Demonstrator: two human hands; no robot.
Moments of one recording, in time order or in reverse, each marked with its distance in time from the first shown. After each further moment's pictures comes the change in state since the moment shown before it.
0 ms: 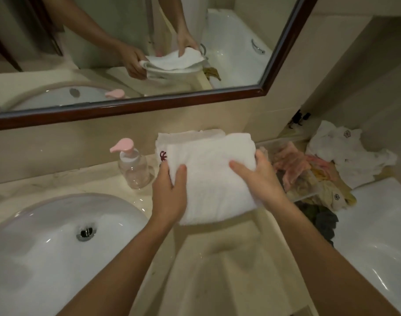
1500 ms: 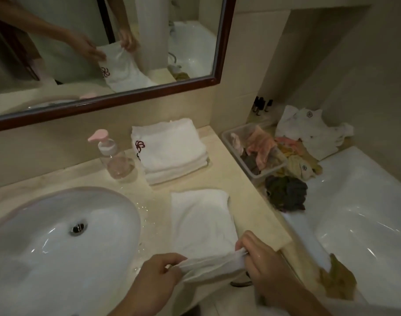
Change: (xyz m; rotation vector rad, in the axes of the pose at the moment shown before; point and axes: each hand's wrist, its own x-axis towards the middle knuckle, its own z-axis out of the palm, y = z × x) left_hand -0.203 -0.007 -0.056 0.321 -0.663 -0.379; right_hand -0.239 0.130 -0.051 -0.532 -0.196 -0.344
